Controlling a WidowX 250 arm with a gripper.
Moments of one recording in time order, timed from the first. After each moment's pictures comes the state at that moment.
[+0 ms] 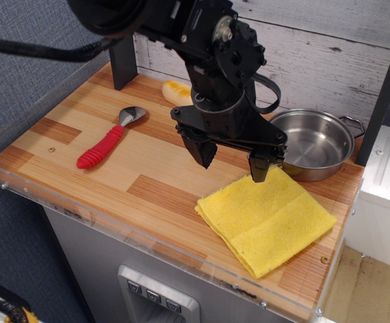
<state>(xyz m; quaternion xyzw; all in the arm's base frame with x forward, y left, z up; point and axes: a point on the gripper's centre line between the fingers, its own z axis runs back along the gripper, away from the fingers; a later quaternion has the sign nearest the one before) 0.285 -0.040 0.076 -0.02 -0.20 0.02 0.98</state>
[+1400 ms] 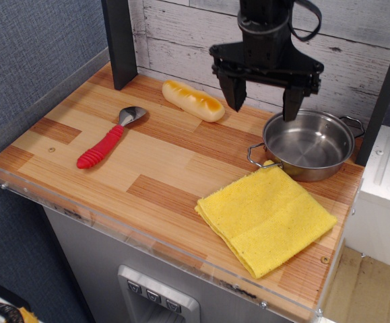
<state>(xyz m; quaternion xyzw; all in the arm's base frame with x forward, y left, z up) 0.352 -0.042 0.097 -0.01 -0.17 0.04 0.99</state>
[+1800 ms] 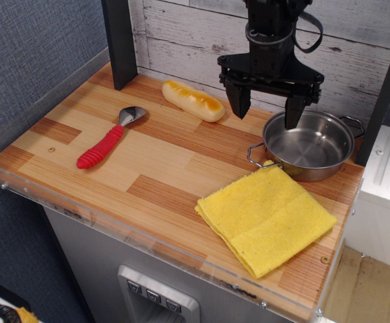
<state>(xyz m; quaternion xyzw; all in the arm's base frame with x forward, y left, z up) 0.367 -0.042 0.075 -0.01 -0.14 0.03 0.99</state>
